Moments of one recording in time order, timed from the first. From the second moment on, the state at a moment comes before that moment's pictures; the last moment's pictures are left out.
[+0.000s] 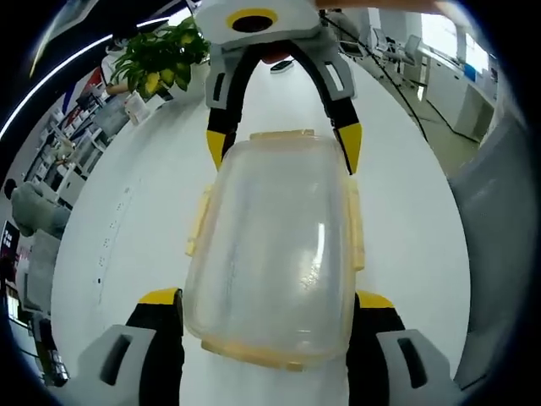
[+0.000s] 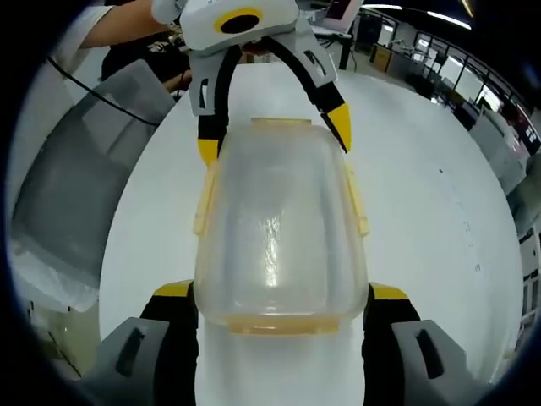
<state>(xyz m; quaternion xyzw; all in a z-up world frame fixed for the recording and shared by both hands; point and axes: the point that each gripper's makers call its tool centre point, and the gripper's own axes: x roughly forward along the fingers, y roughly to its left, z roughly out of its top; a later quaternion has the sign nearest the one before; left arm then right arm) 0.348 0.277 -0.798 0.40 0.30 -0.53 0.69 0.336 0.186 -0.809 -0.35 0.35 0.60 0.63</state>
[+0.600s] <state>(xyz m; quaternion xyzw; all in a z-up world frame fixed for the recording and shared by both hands) 0.306 0.346 -0.803 0.41 0.31 -0.52 0.68 0.297 0.258 -0.810 -0.35 0.34 0.61 0.62</state>
